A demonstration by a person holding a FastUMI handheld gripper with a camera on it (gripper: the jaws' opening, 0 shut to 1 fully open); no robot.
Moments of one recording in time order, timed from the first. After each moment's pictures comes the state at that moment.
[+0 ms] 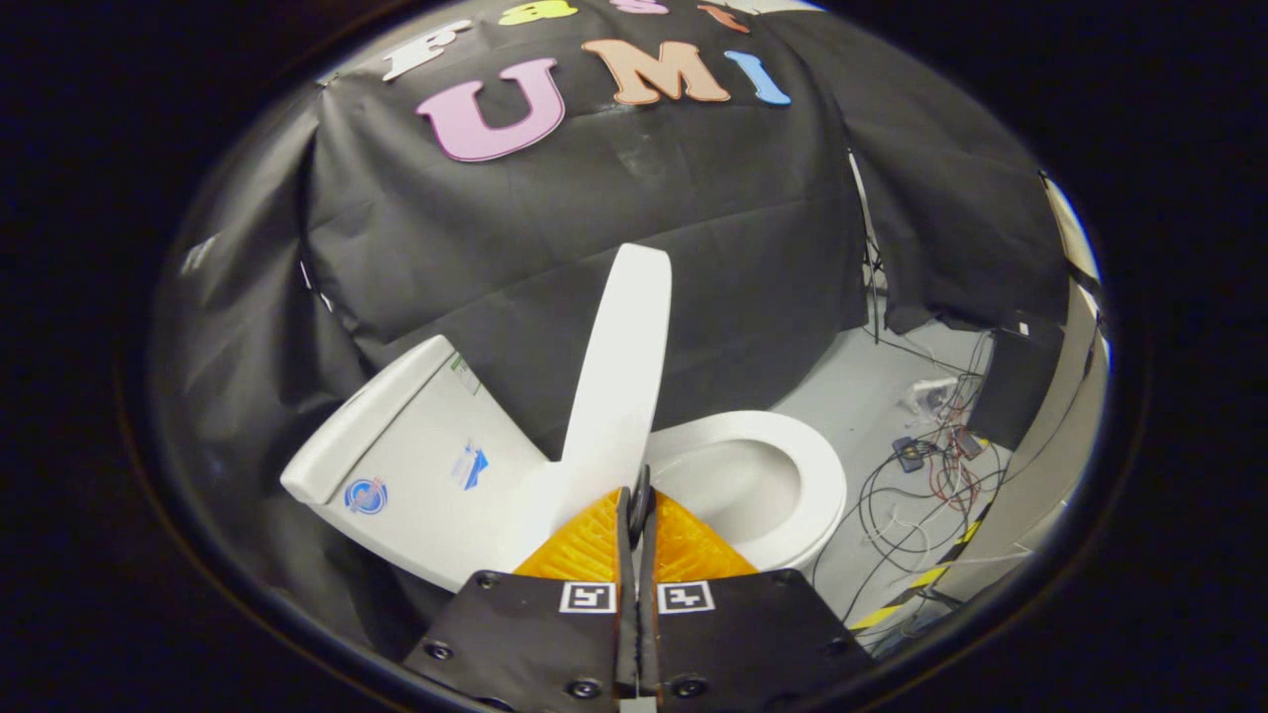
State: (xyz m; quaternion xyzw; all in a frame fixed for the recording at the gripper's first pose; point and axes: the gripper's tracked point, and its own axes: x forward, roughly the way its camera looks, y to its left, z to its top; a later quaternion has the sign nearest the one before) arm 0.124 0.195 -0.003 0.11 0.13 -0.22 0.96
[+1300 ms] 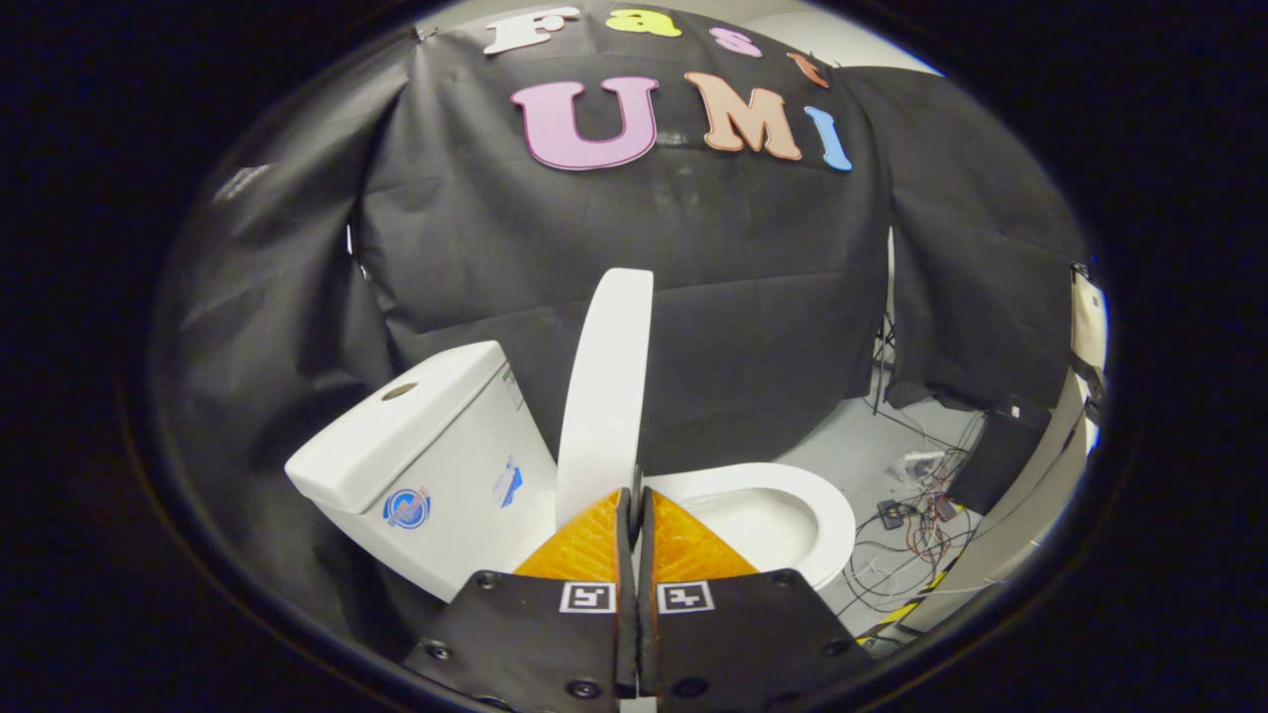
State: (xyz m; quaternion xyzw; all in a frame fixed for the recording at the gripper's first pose) arm 0.157 0.269 0.031 0.00 0.09 -0.23 0.97
